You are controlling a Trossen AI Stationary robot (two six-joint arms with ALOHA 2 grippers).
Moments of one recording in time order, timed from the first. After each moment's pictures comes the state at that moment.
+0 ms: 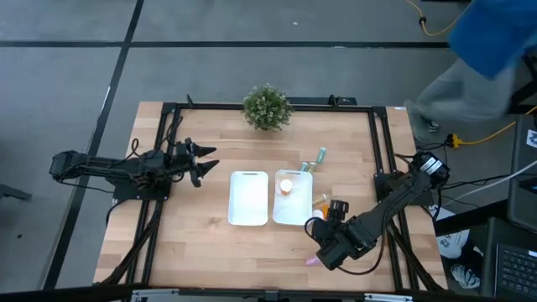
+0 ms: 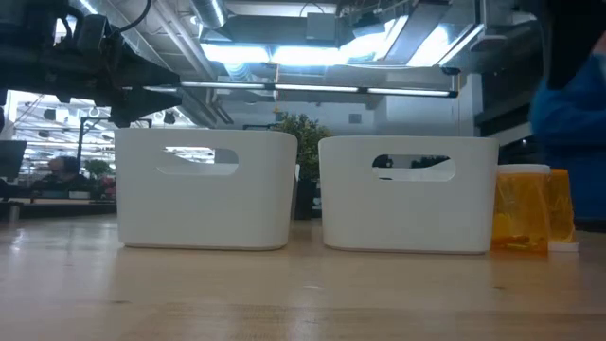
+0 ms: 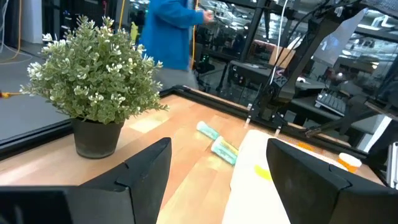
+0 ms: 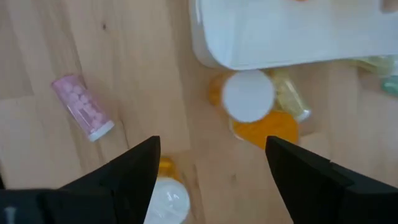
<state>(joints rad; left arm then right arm) 0.03 0.33 0.01 0.33 -0.33 -0.29 0.70 1.78 1.46 -1.22 0.29 0.86</state>
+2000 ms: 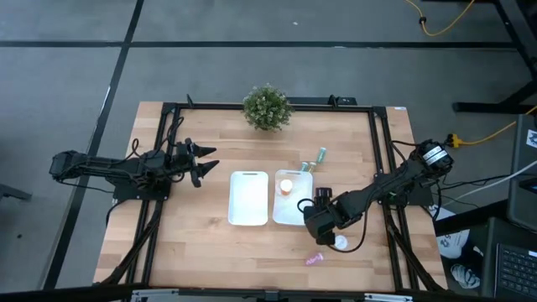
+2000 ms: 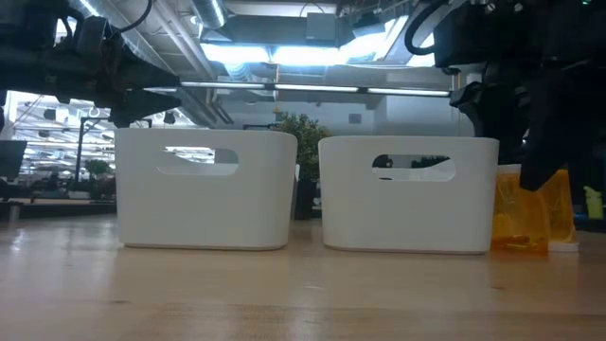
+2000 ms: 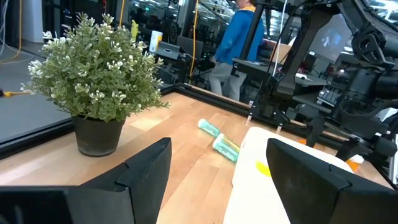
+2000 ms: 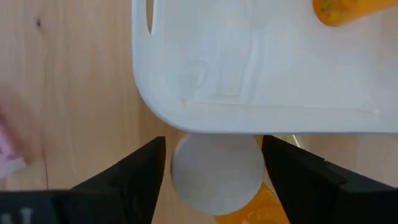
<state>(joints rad) 0.03 0.33 0.01 0.33 -0.33 -0.28 0.49 1.67 1.07 -0.75 0.22 0.47</state>
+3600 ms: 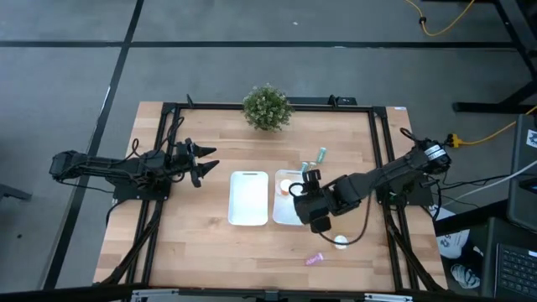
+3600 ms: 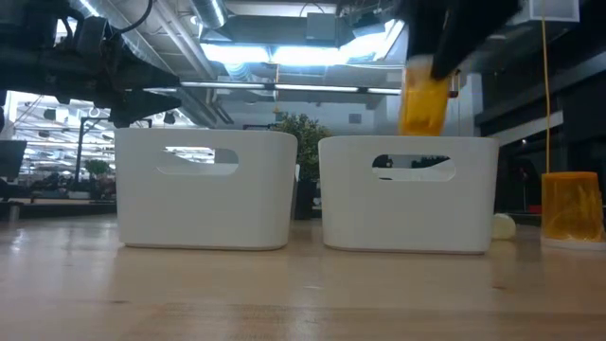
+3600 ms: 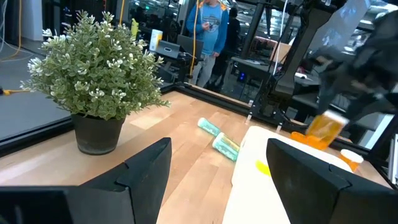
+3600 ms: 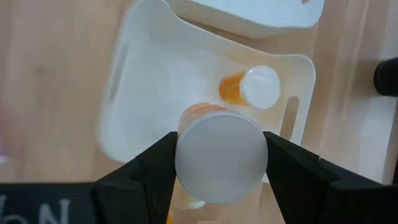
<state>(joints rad) 0.03 0.33 0.01 0.32 -0.33 -0.29 0.39 1.68 1.43 -1.04 0.35 0.12</state>
